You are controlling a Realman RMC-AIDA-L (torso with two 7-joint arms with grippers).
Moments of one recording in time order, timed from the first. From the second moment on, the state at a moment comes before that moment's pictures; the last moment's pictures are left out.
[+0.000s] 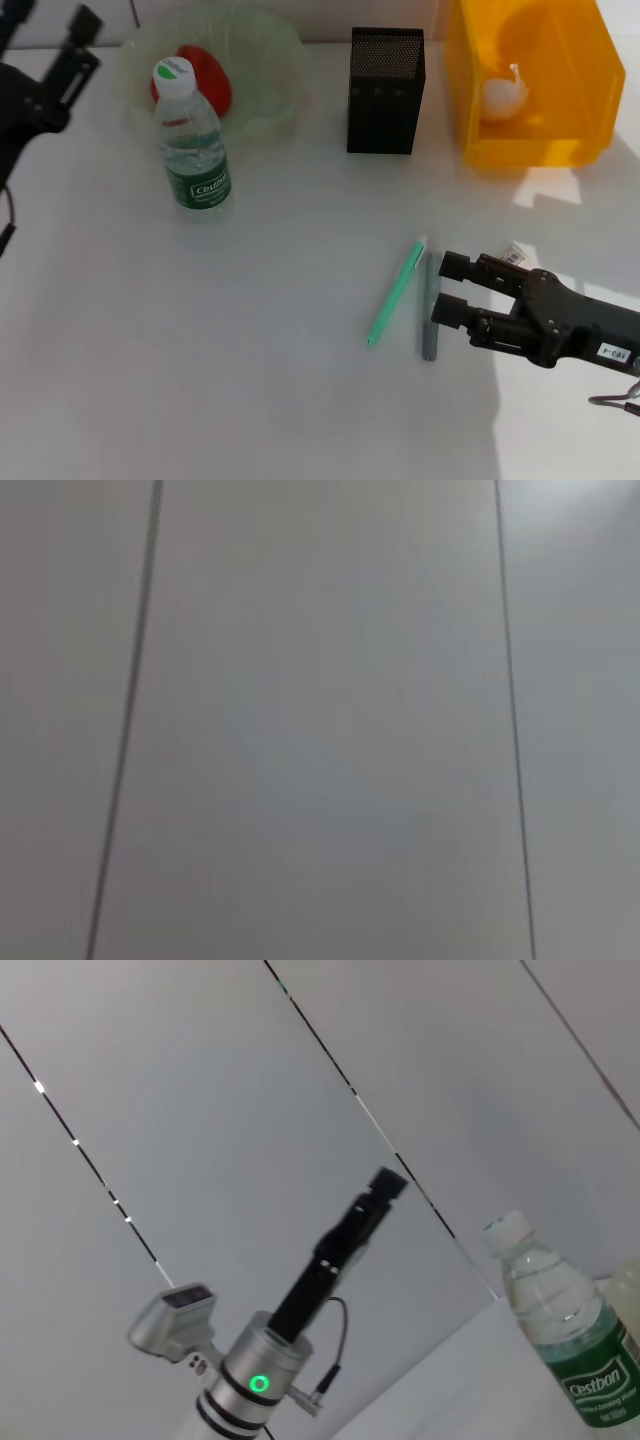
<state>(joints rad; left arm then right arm) -0.42 -2.08 1.25 0.13 0.50 1.59 -0.51 0.35 2.08 -0.69 -0.32 -1.79 -1.79 1.25</state>
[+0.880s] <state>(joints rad) -0.32 -1.85 1.10 0.35 1.34 1.71 -1.07 0.51 2.04 -0.76 -1.62 -2.15 -1.96 2.48</state>
